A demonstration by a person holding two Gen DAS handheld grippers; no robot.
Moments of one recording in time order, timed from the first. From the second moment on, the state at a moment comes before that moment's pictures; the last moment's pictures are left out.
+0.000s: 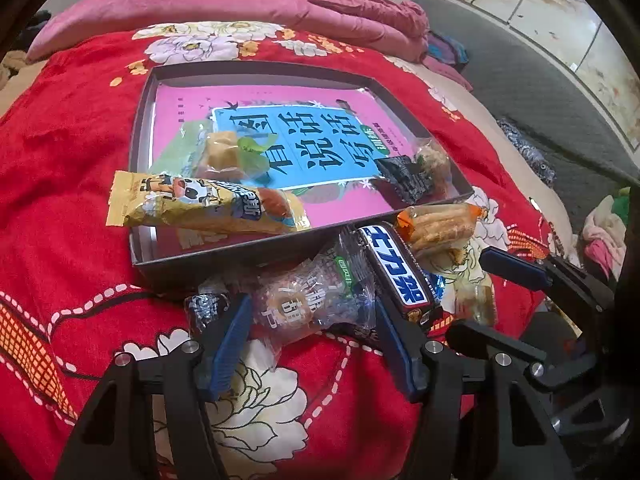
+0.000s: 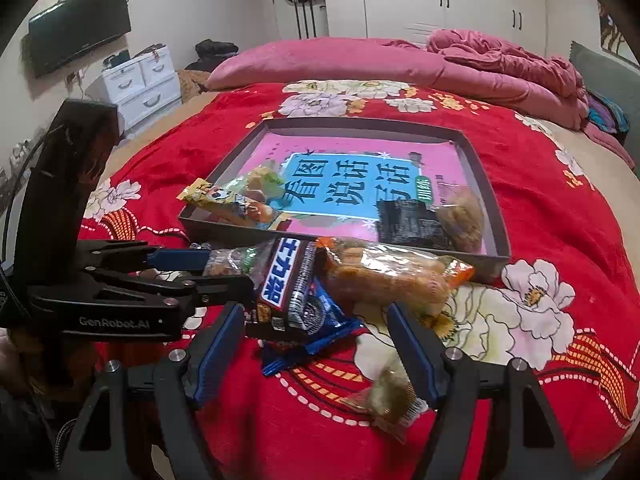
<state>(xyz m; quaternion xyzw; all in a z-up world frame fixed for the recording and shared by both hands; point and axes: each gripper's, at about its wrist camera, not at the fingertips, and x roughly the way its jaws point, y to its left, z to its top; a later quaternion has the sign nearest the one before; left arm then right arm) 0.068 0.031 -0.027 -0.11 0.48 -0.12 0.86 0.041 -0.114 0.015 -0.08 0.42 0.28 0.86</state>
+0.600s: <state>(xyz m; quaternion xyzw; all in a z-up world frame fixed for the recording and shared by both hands) 0.067 0.040 -0.028 -0.13 0.48 -0.13 0.86 0.053 -0.082 -0.007 -0.12 0.42 0.28 0.85</state>
